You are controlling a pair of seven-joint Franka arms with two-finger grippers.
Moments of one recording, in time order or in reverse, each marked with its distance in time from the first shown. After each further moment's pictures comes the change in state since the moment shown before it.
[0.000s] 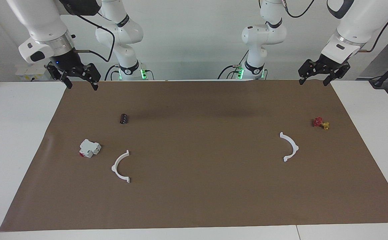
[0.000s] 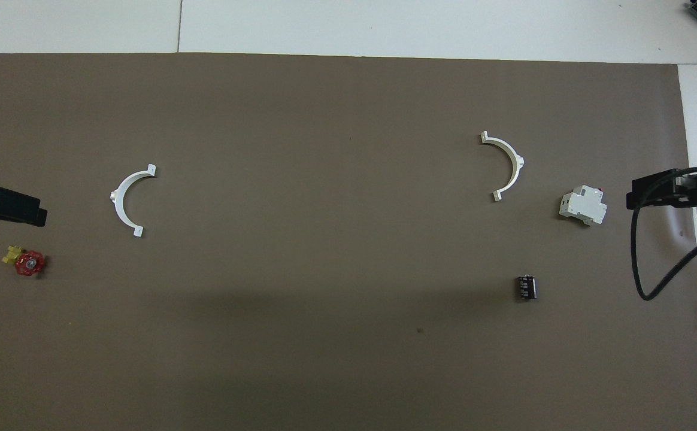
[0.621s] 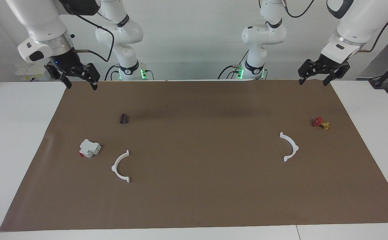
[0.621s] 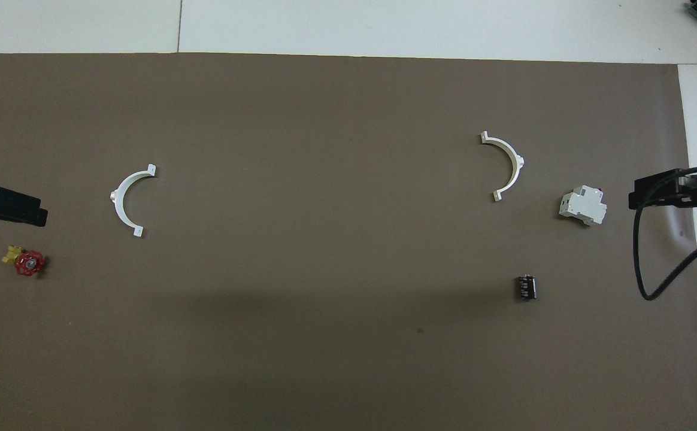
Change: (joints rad) left arm 0.000 0.000 -0.001 0.000 0.000 0.000 0.000; right arm -0.001 -0.001 0.000 0.000 0.000 0.000 0.000
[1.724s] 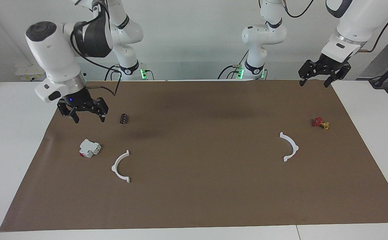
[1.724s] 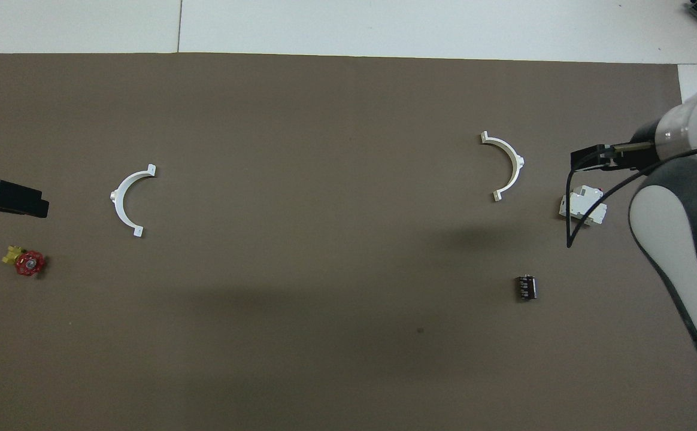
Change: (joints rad) left arm -0.001 -0.001 -0.005 0.000 0.000 0.041 0.000; right arm 0.007 0.183 0.005 -0.130 0.000 0.428 -0.141
